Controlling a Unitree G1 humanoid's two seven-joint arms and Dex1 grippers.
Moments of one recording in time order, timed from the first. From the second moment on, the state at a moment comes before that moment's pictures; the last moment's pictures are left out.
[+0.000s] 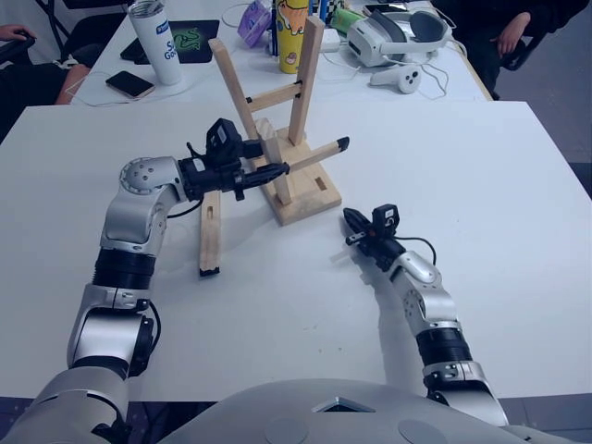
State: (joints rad) left arm -0.53 0.48 -0.09 0.16 -0.32 0.23 -1.07; right arm -0.08 -0.14 0.00 0.25 0.28 0.08 0.53
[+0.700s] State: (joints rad) left arm -0.63 0.58 -0.18 0.31 -0.31 0.05 -1.39; right arm 0.05 -0.16 0.08 -0.08 0.38 0.26 0.56
